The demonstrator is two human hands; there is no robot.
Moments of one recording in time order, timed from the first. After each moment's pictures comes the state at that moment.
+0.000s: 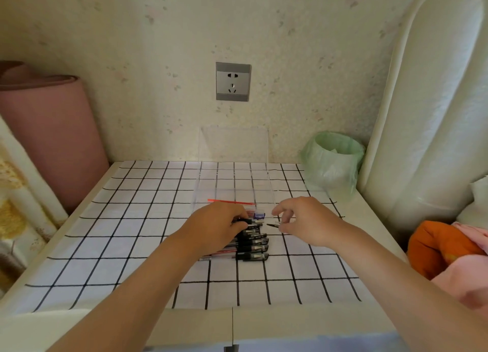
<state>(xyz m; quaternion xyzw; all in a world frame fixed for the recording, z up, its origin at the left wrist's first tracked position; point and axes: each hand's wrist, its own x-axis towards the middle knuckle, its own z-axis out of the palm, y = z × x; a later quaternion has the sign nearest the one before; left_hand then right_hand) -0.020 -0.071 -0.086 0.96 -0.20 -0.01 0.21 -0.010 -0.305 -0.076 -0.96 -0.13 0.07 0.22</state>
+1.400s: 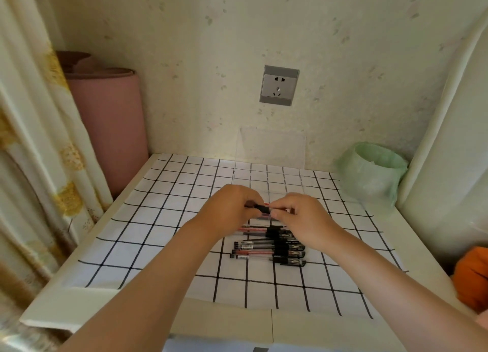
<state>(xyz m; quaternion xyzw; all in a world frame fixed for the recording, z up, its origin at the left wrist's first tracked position) -0.010 -0.021 -0.077 0.92 -0.19 0.05 0.35 -0.007 -0.218 -0.077 -0.92 -0.18 0.00 0.35</state>
